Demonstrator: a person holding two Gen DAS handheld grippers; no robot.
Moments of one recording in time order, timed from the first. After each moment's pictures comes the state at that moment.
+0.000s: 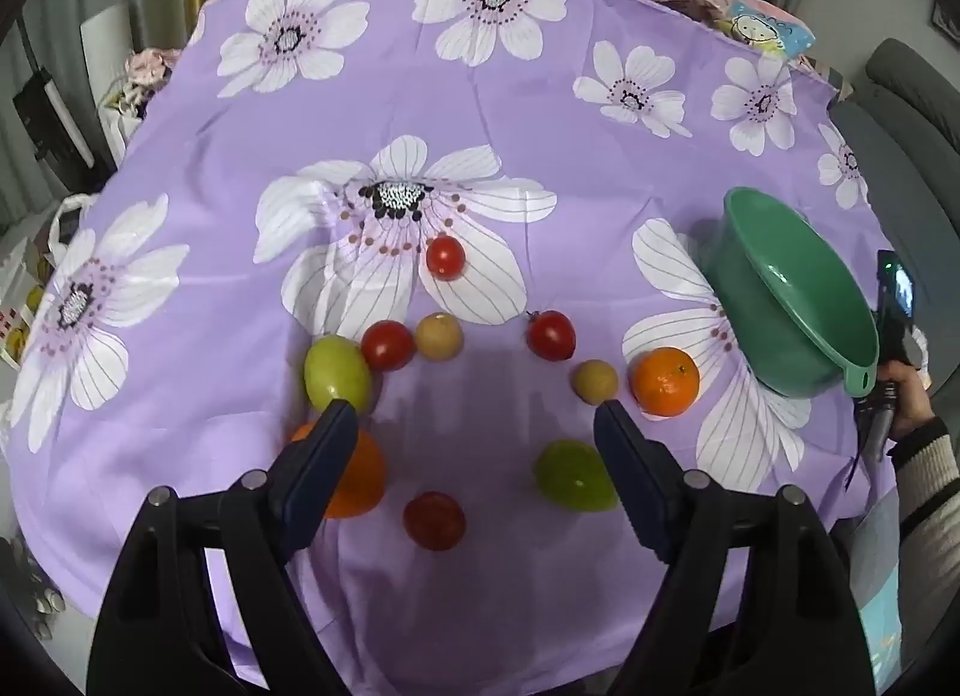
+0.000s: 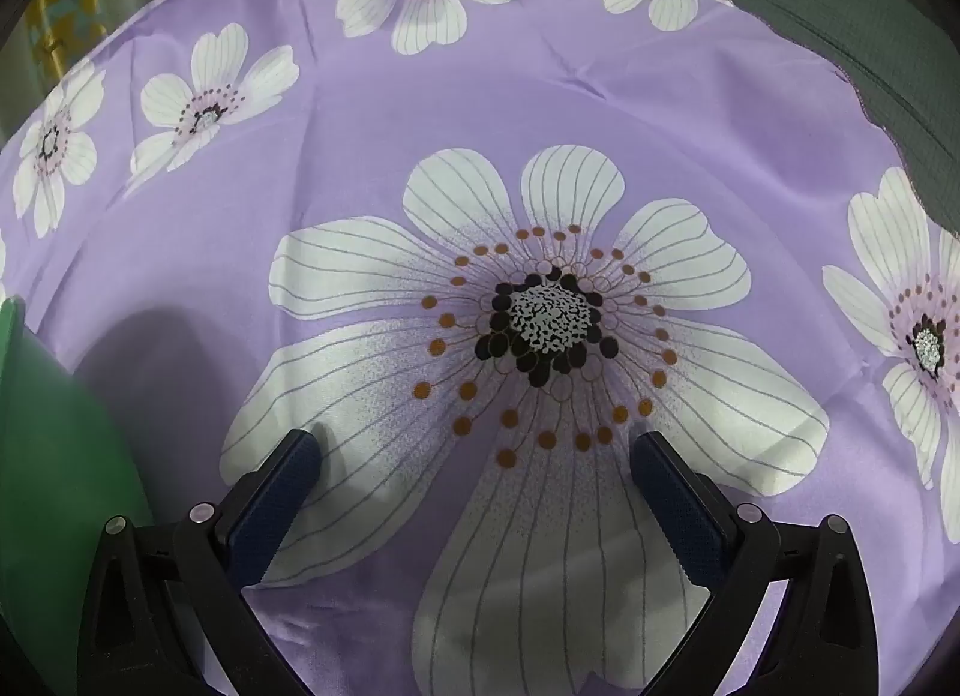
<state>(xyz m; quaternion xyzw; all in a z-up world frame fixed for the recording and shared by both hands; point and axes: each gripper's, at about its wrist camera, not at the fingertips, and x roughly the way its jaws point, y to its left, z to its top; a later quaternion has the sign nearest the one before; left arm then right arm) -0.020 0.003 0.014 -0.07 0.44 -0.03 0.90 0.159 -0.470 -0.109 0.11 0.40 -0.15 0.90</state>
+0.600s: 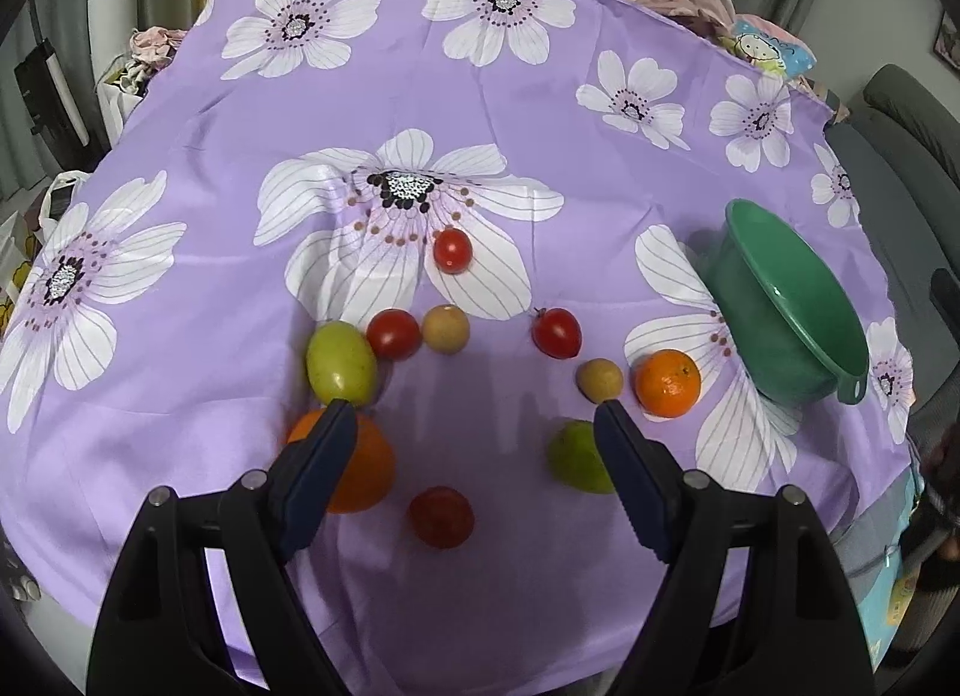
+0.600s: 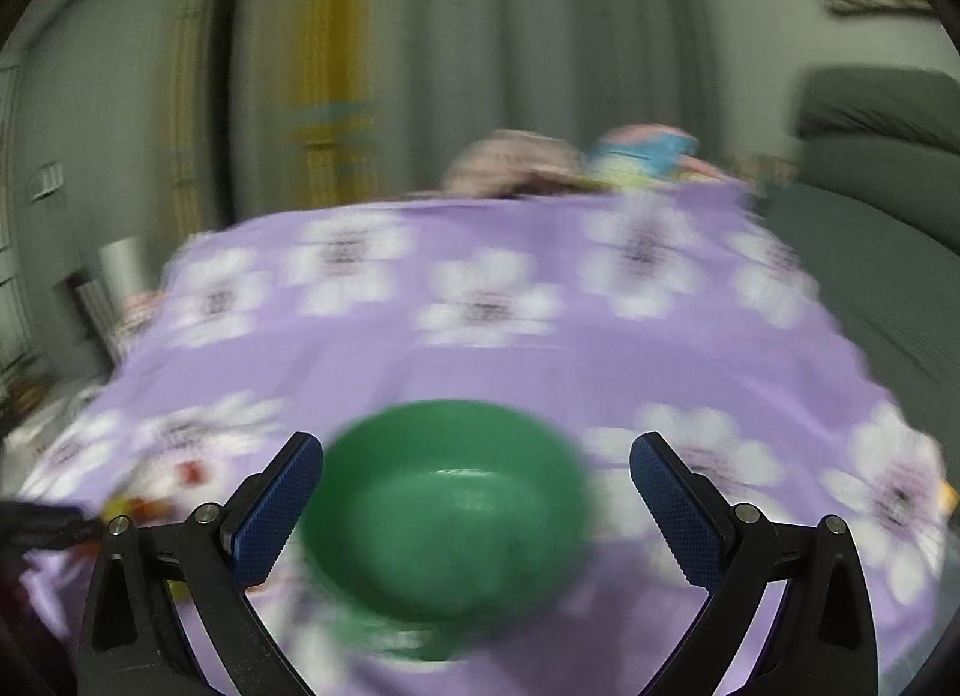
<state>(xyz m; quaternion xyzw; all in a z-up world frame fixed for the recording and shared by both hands) -0.024 0.021 0.006 -0.10 0.43 -0.04 0.90 -0.019 -0.284 0.009 -0.02 0.15 0.08 0.98</state>
